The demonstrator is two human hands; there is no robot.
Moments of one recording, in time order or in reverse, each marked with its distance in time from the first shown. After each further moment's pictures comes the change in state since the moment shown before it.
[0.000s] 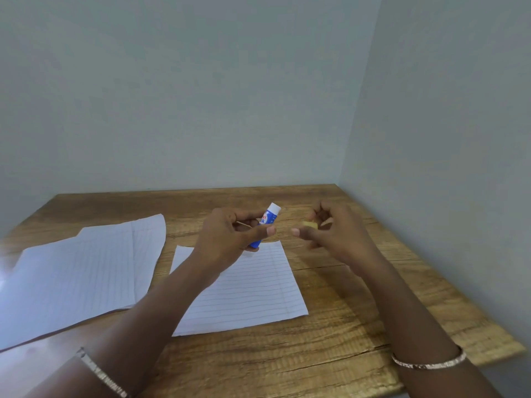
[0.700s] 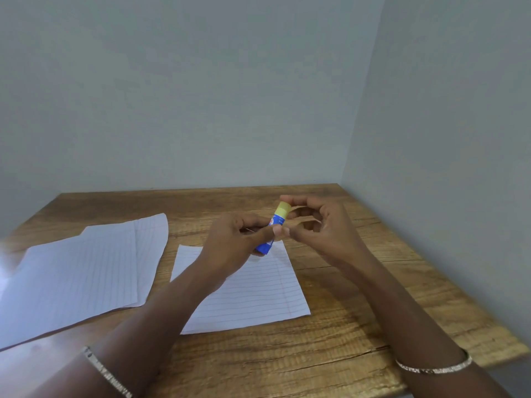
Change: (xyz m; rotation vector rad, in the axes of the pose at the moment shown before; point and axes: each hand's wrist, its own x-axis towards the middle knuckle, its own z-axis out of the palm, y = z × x) left_hand -0.007 0.000 0.006 0.015 -0.052 0.024; right_hand -0.006 -0.013 0.016 0.276 -0.134 -0.243
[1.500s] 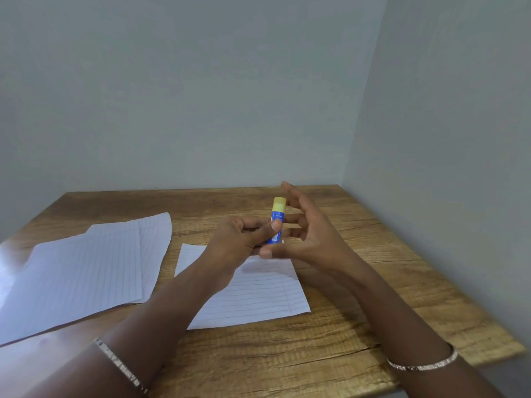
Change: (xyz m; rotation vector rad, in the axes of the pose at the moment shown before) left_hand 0.000 -0.002 0.001 -0.314 -0.075 -0.132; right_hand -0.005 0.000 0.017 0.042 -0.120 0.032
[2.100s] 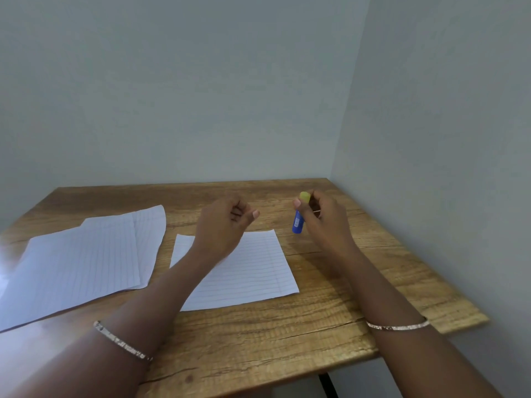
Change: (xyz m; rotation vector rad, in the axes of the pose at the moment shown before) left_hand 0.011 -0.009 -0.011 0.780 0.332 0.380; right_hand 0.003 0.022 -0.026 -0.417 0.424 0.069
